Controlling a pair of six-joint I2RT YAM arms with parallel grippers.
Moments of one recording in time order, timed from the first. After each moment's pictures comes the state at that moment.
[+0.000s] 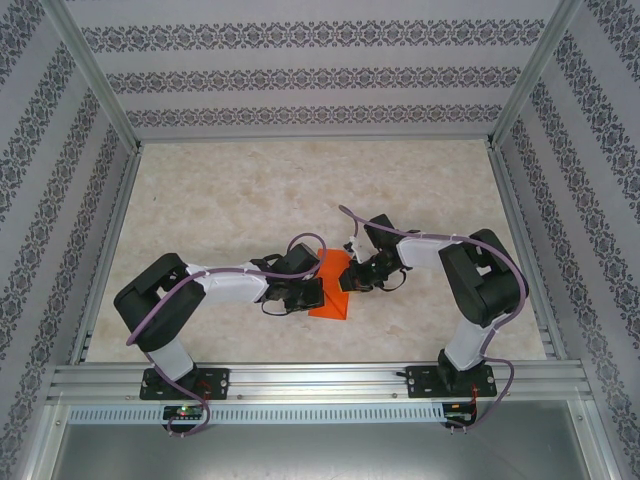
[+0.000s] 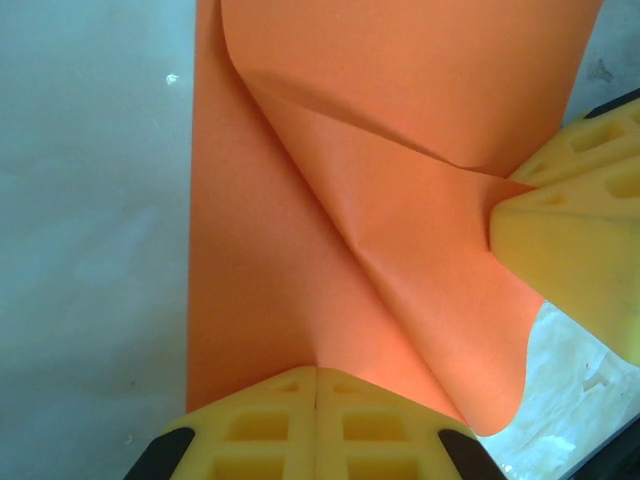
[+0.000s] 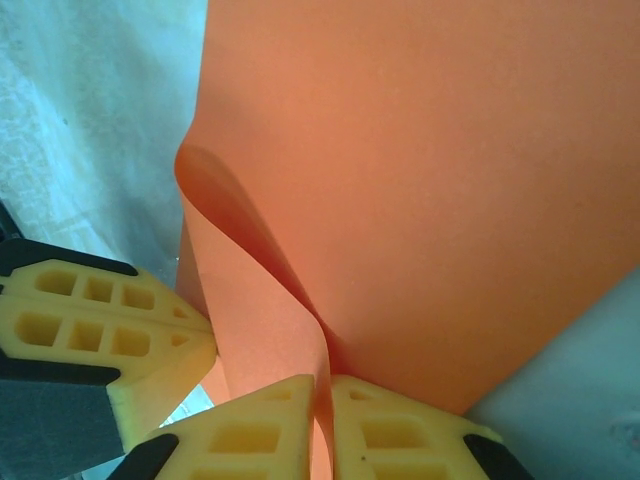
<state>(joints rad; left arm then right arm) -0.86 1.70 0.83 -0.20 0.30 -0.99 0.45 1.77 0.84 -0.41 -0.74 0.24</state>
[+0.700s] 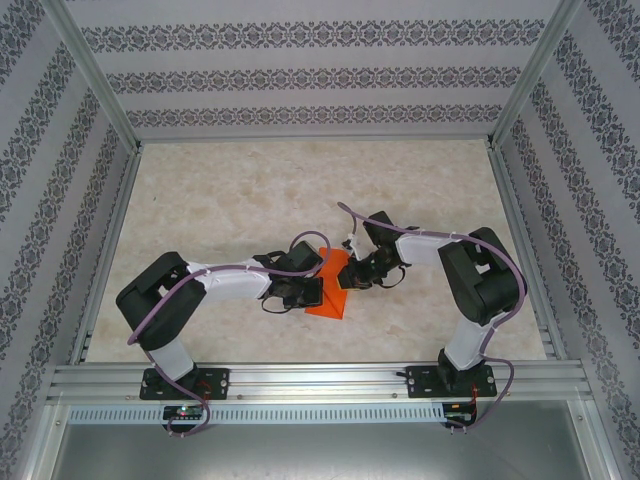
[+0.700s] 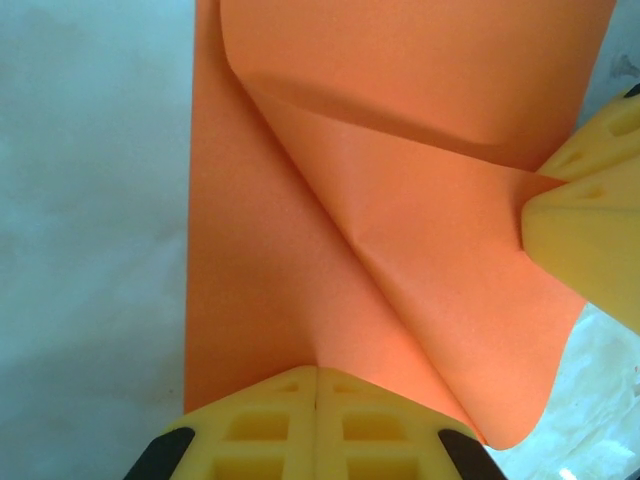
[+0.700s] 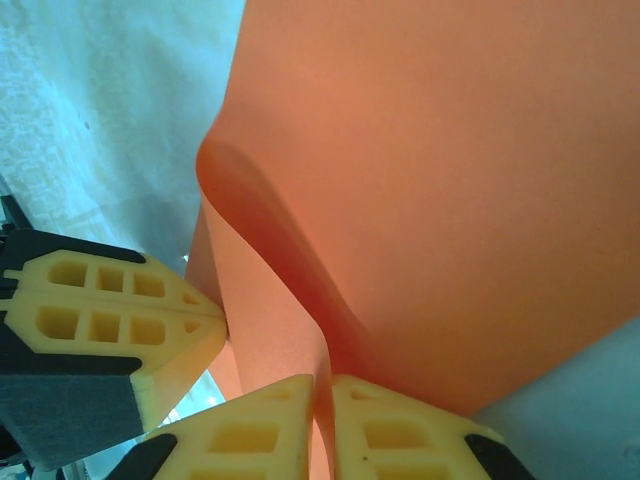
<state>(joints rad) -0.86 1.71 0.88 -0.30 0.25 -0.89 0.45 1.78 0.88 -0.44 -0.76 0.21</state>
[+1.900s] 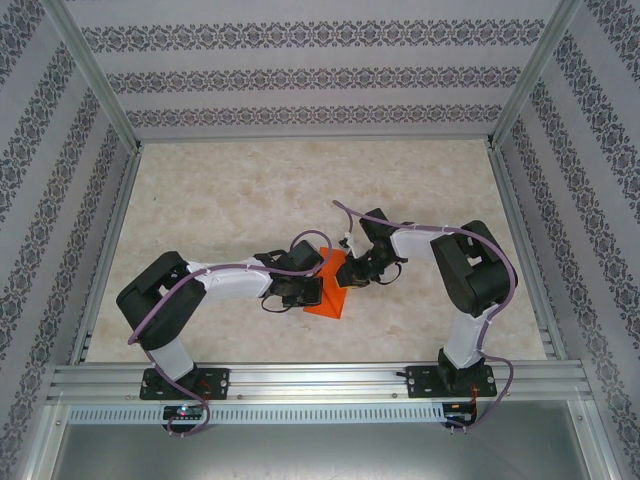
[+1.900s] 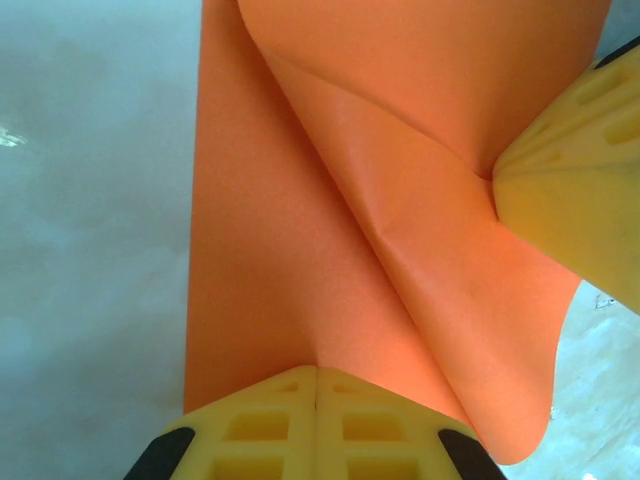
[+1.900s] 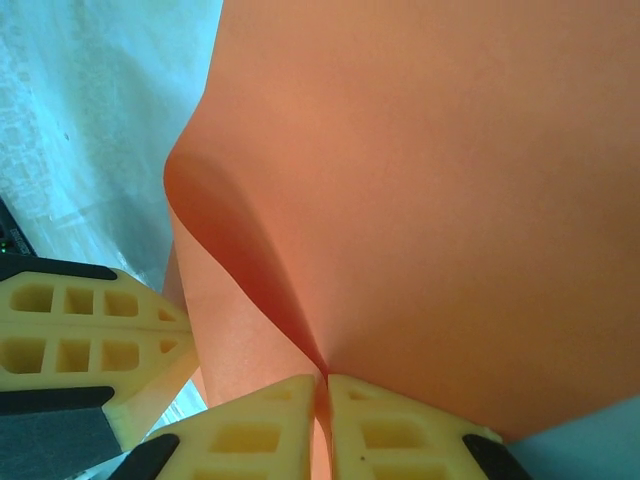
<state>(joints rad) -0.86 1.71 0.89 -0.33 0.22 -0.86 0.45 1.85 0.94 -0.47 -0.75 0.18</state>
